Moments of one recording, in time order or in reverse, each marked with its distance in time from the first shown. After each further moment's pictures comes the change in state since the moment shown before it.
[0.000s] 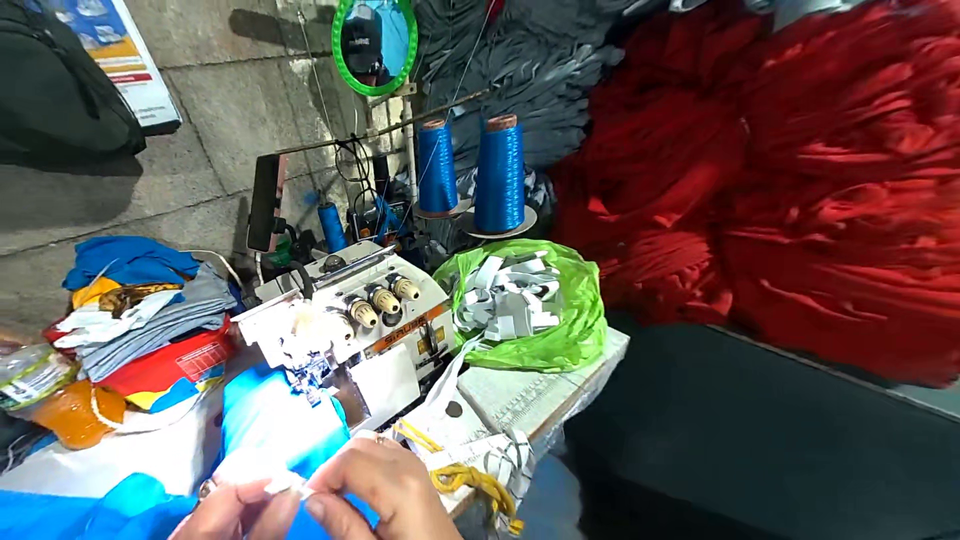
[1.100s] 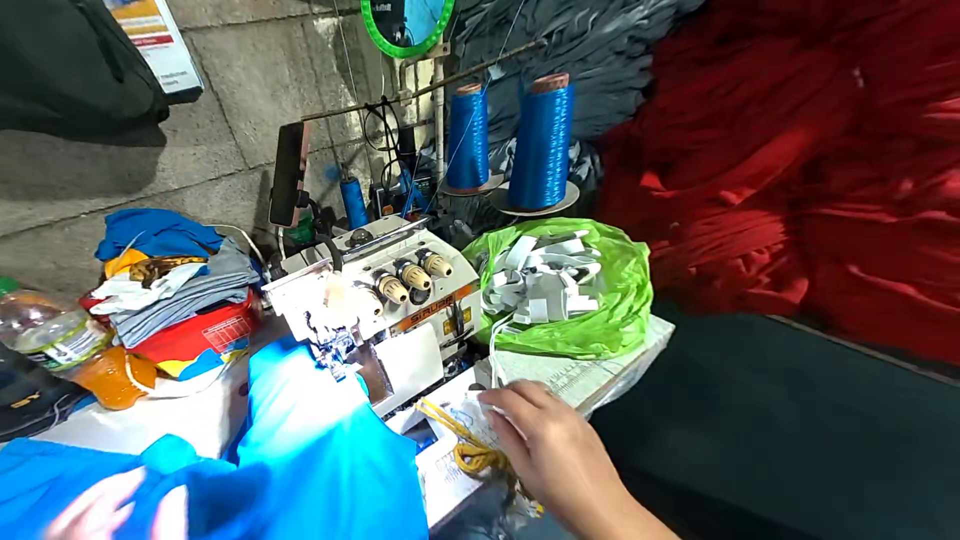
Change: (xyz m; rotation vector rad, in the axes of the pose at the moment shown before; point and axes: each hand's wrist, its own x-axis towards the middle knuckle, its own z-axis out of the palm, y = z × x) left_hand -0.054 -0.053 -0.086 1.067 0.374 0.190; right_hand -0.057 0.071 -0.087 -0.899 0.043 0.150
